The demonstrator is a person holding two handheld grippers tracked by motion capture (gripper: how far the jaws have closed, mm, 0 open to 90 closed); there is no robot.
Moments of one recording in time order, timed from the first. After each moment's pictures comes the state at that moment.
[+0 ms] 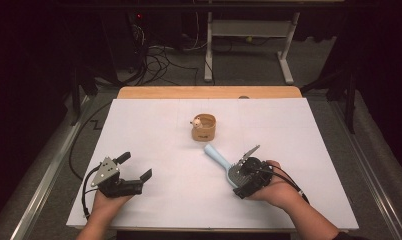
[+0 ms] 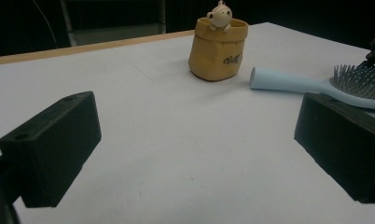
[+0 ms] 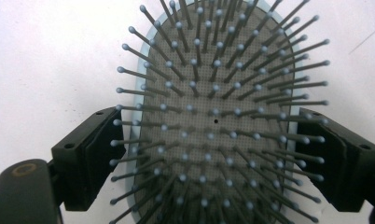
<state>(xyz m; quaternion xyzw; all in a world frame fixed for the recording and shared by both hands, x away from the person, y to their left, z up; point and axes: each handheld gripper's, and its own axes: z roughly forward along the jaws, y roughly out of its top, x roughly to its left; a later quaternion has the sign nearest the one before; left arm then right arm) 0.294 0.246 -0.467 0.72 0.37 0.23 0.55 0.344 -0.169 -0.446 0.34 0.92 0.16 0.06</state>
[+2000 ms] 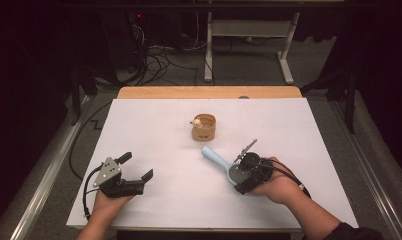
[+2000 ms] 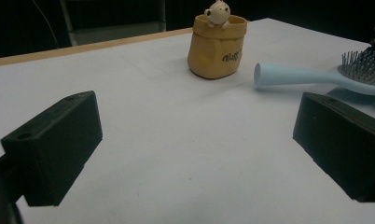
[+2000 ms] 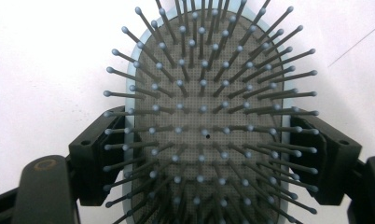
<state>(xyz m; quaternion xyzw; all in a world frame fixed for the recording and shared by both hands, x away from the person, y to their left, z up) 0.293 0.241 -0.466 0.72 0.36 0.24 0.54 0.350 -0.165 -0.429 0.33 0.93 0.13 0.06</state>
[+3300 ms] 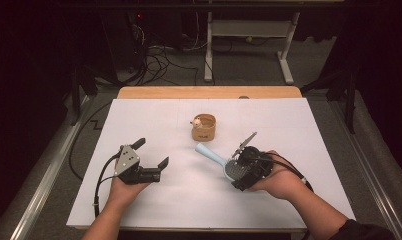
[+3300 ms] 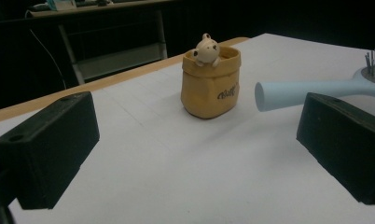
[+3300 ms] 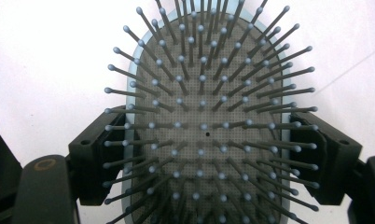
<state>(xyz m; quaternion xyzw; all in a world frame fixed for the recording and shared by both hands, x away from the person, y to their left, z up) 0.321 0.200 -0.451 0.73 0.32 0.28 0.54 0.349 -0.156 -0.397 0.30 0.94 0.15 0.05</state>
